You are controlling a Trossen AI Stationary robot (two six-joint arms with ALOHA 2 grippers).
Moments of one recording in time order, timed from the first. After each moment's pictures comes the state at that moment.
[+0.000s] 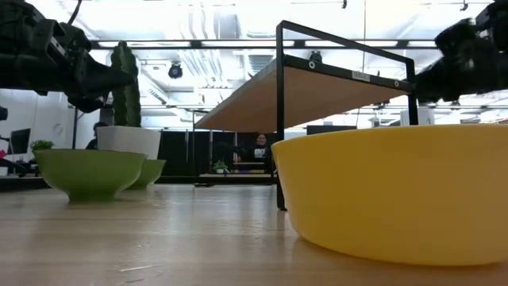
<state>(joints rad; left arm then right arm) 0.23 0.05 0.03 -0.02 0.06 -0.21 -0.24 0.08 0.04 -0.04 -0.04 0.09</state>
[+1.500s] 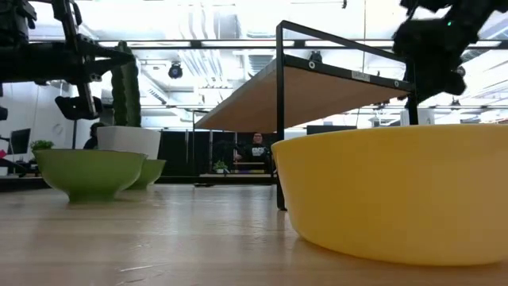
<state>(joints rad) 0.23 0.05 0.02 0.15 0.03 -1.26 -0.24 0.82 0.73 -0.88 0.10 0.62</state>
